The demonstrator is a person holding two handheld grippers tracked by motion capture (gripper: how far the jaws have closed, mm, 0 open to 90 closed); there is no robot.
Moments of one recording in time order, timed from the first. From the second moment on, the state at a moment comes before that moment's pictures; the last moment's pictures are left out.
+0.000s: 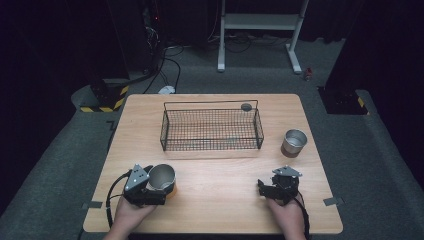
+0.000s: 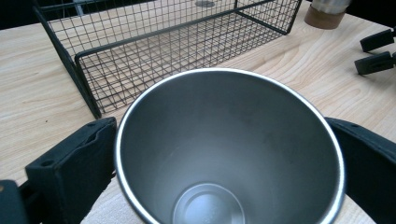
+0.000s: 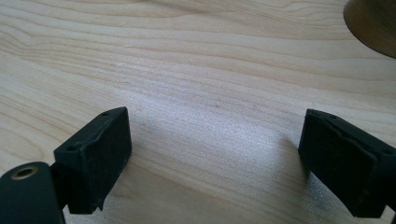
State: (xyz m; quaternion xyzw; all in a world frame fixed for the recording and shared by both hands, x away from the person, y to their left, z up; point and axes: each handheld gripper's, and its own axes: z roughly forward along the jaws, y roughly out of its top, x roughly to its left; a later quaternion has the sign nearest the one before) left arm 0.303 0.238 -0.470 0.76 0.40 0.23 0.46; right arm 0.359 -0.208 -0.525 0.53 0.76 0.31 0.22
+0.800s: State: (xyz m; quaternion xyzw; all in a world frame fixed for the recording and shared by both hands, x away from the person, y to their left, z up) left arm 0.302 0.240 -0.484 0.76 0.40 0.23 0.46; right arm 0.359 -0.208 -0.525 0.53 0.76 0.31 0.22
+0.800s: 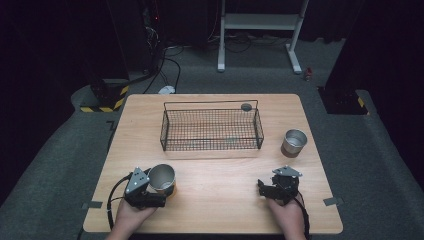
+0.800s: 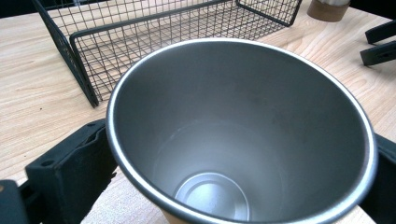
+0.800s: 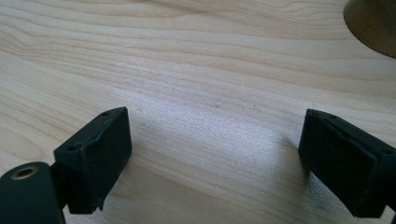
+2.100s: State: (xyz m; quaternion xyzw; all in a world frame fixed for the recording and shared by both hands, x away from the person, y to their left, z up) left arm 0.299 0.238 -0.482 0.75 0.38 0.26 0.47; right arm 0.359 -0.208 -0.525 0.53 0.76 0.31 0.22
